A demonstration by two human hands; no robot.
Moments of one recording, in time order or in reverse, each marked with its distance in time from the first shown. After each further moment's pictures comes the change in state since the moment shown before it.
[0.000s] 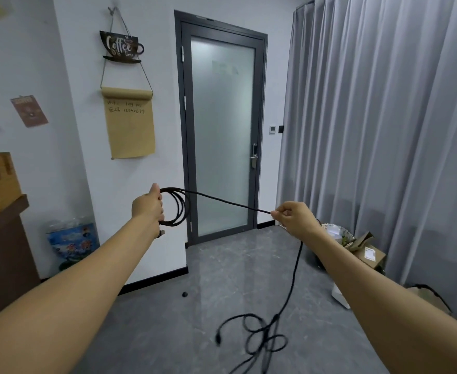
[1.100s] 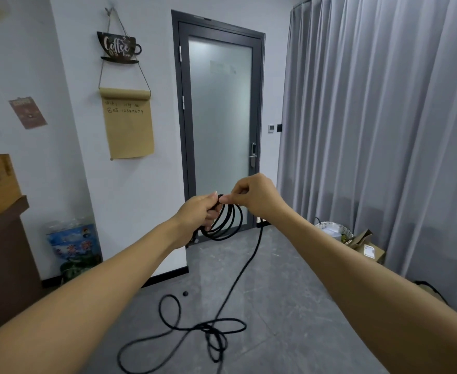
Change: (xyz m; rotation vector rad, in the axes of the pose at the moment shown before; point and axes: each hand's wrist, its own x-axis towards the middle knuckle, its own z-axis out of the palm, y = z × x) left_hand -0.064 -0.006 0.033 0.375 -0.742 0.213; right_hand -0.018 -0.091 0.017 0.022 -0.116 -0.308
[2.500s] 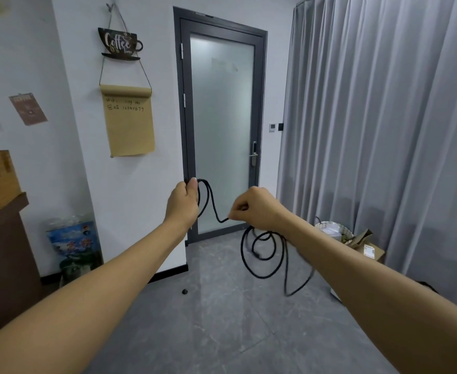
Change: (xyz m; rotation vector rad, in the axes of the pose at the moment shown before) left_hand 0.022 -0.015 -0.009 0.176 0.550 0.117; right_hand -0.003 0.020 0.004 -0.278 -0.179 -0.099
